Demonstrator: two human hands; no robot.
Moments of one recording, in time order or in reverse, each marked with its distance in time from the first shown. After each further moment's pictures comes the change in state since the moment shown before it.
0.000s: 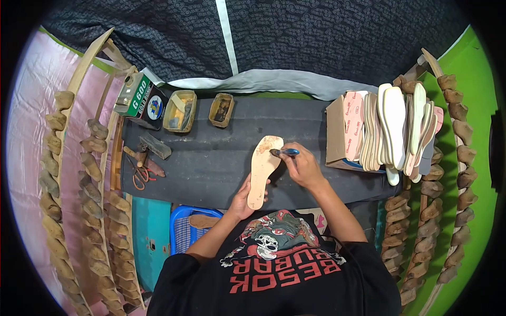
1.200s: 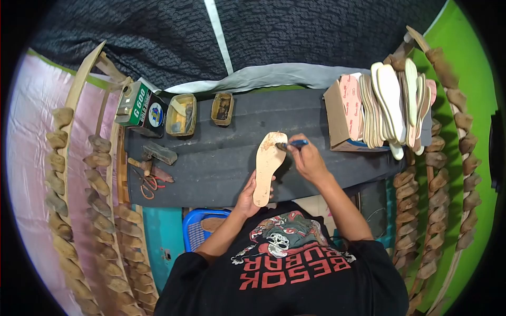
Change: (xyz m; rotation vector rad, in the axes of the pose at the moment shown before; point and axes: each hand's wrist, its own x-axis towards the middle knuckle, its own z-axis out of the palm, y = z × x) left_hand -0.024 0.019 -0.008 0.059 -0.042 -0.054; right_hand -0.023 -0.022 0.021 -0.036 0.107 0.141
